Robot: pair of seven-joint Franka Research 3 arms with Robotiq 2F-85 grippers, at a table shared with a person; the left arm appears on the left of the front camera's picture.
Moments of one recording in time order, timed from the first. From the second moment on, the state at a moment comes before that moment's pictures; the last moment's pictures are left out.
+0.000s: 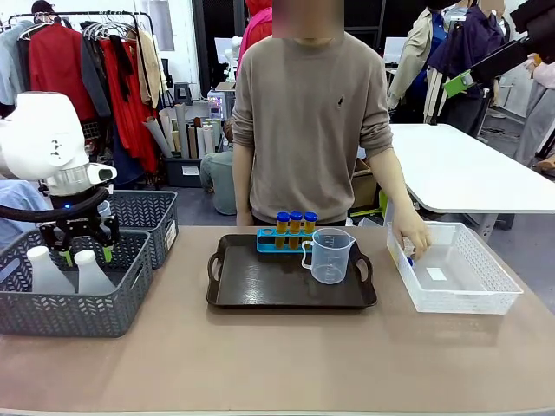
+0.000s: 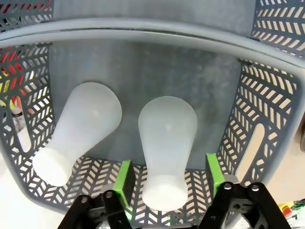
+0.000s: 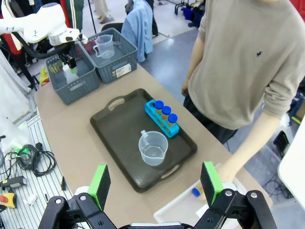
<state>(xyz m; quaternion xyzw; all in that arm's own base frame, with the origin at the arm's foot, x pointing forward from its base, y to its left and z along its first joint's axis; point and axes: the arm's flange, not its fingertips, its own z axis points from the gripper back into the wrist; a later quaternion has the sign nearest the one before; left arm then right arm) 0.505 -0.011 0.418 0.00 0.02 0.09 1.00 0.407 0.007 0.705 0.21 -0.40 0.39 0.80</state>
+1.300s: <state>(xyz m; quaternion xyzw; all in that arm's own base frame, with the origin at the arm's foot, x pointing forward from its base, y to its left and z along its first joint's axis) 0.486 -0.006 0.518 0.00 0.01 0.10 1.00 0.407 0.007 0.705 0.21 -0.40 0.39 0.80</state>
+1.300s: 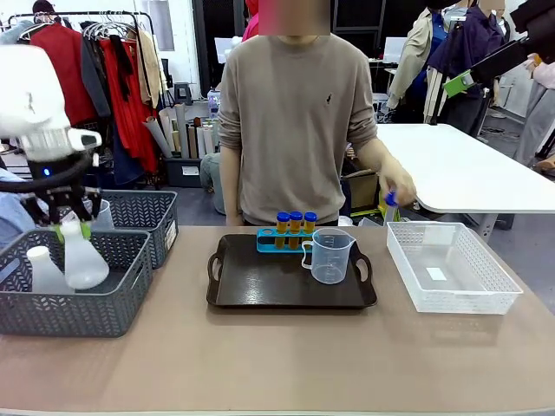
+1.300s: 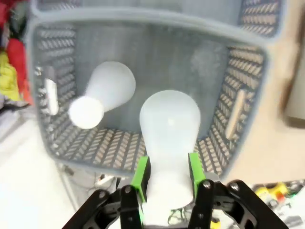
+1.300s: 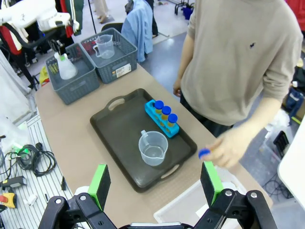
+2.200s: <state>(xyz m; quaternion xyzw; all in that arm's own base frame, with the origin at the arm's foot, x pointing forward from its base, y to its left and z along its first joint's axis) 0.459 -0.011 0.735 0.01 -0.04 0.01 1.00 0.407 0.007 0.705 0.21 -0.40 0.39 0.80</state>
